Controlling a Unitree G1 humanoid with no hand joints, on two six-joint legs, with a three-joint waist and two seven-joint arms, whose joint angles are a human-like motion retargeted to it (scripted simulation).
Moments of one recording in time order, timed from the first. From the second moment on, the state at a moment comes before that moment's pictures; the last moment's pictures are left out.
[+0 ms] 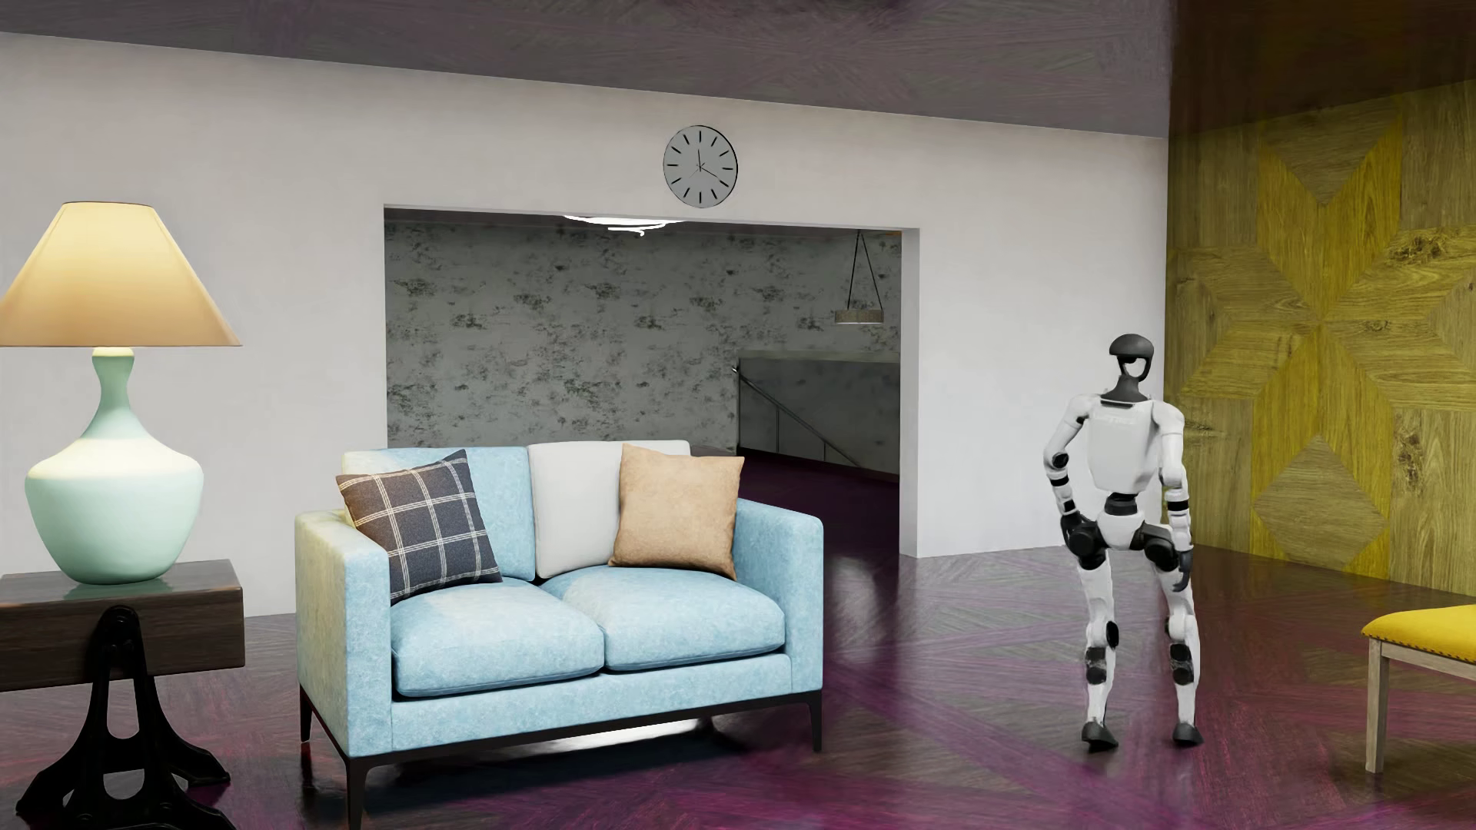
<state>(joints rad) 0.11 -0.27 -0.24 -0.19 -0.16 0.04 0.00 0.00 0.11 0.70 0.67 0.20 0.45 -0.25 0.14 0.45 -0.37 0.00 0.00 -0.52 0.38 0.71 0.93 0.00 0.00 0.00 0.00 0.00 0.00</state>
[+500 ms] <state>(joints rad) -0.66 0.35 0.16 0.05 -0.25 -0.03 0.00 0.00 0.12 0.69 0.59 0.42 0.22 0.20 -0.31 0.40 -0.43 0.00 0.00 -0.78 0.37 1.00 0.72 0.00 0.00 0.00 0.00 0.00 0.00</state>
